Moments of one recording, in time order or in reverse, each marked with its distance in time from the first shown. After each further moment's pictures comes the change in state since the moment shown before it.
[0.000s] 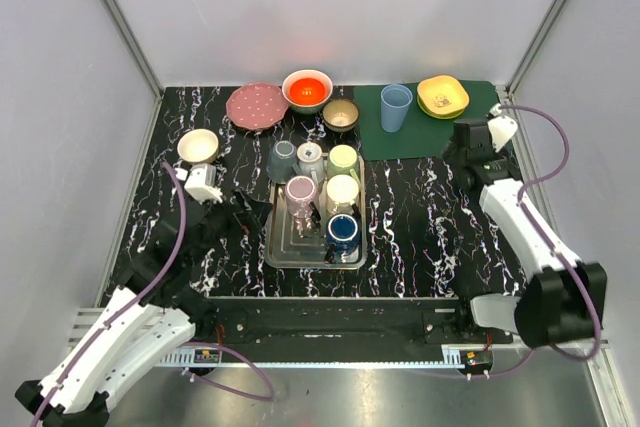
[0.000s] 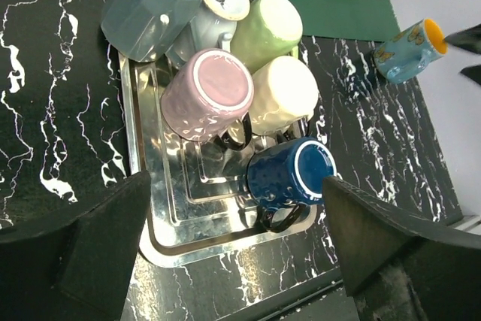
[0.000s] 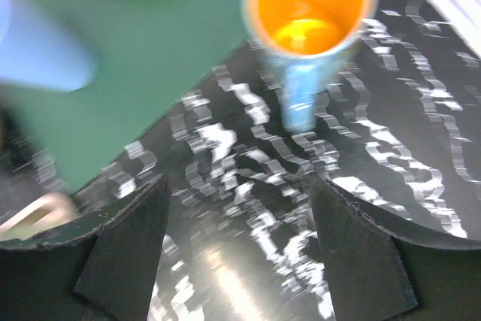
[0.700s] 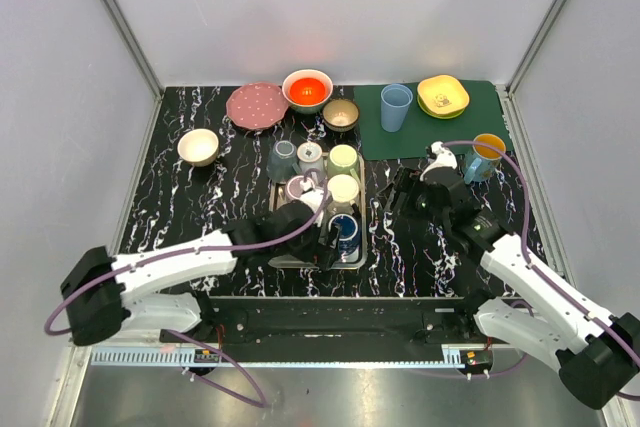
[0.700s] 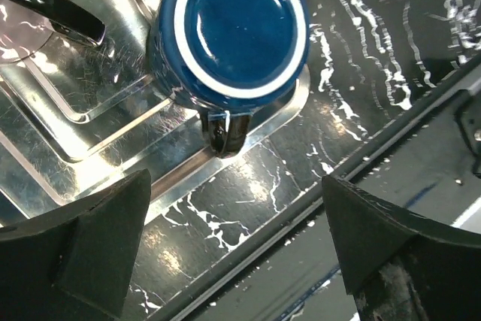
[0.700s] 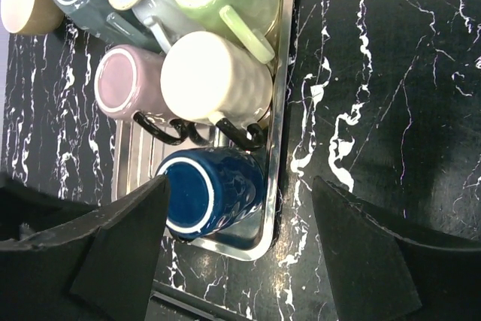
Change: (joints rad) left arm -0.454 0.651 0.093 0.134 0.043 0.089; right arm 0.465 -0.399 -0.248 0.056 -0.394 0.059
